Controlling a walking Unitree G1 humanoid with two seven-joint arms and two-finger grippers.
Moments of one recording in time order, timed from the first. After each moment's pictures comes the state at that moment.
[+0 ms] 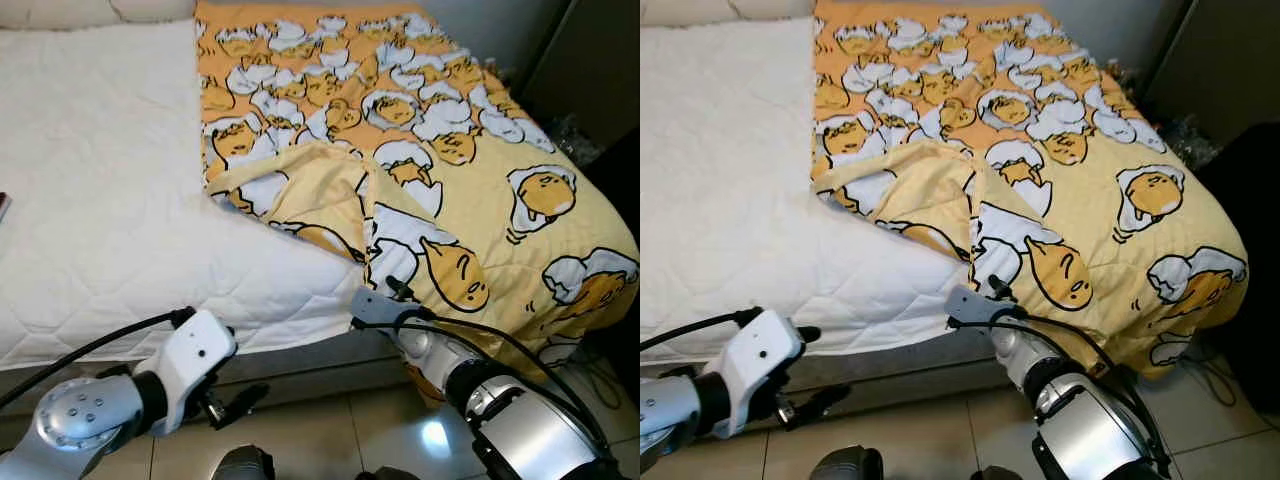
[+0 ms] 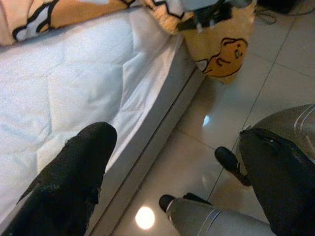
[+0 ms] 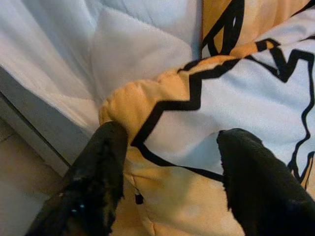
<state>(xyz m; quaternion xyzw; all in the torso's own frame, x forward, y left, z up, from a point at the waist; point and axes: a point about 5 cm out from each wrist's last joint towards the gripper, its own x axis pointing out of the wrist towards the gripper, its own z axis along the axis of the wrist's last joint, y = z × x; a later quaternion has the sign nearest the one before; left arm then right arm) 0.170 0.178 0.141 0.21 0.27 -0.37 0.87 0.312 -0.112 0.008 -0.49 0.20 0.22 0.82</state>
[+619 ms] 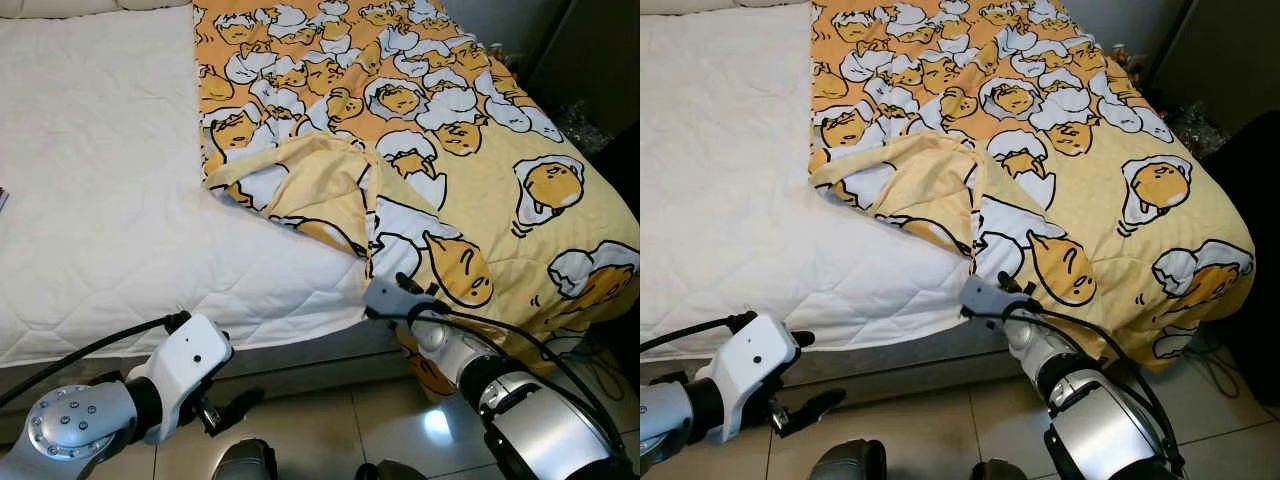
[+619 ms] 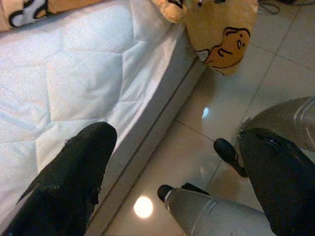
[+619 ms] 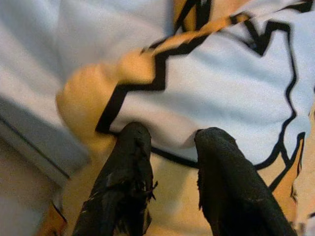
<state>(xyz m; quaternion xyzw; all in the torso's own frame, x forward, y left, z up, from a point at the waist) 0.166 0.178 0.144 0.21 0.27 -0.36 0.87 0.320 -0.125 0.018 -0.45 0.18 0.20 0.85</state>
